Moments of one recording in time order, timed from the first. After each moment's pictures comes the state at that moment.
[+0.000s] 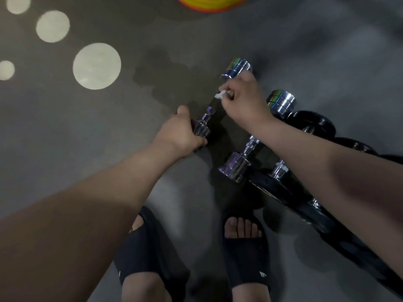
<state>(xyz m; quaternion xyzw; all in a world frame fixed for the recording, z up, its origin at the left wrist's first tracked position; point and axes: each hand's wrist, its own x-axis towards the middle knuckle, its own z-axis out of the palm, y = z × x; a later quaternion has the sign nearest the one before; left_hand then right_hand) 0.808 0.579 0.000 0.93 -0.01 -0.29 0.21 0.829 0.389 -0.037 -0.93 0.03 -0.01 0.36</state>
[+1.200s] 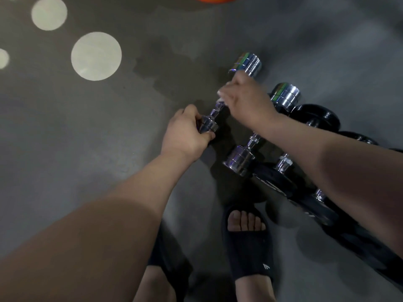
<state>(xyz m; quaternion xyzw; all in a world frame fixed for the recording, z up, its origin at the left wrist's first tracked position) 0.780 0.577 -0.014 0.93 0.01 -0.19 0.32 0.821 0.390 -0.042 -0.97 -0.08 0.01 0.25</state>
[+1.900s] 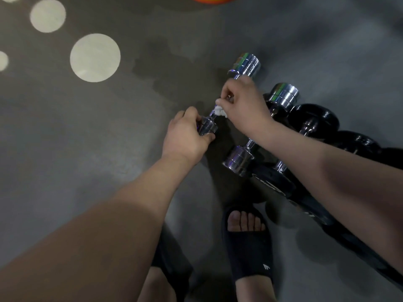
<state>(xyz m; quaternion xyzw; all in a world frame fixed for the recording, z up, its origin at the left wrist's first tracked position) 0.774 0.575 -0.017 0.93 0.00 -0.17 0.32 0.810 0.401 -0.034 -0.94 0.03 0.03 0.35</state>
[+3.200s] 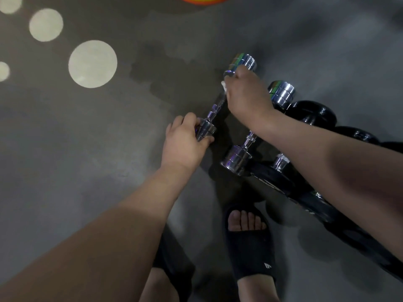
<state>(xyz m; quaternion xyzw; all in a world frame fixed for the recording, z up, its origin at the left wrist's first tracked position) 0.760 0.573 -0.020 0.94 -0.02 -0.14 0.31 0.822 0.389 -0.032 -0.99 -0.04 -0.02 0.13</state>
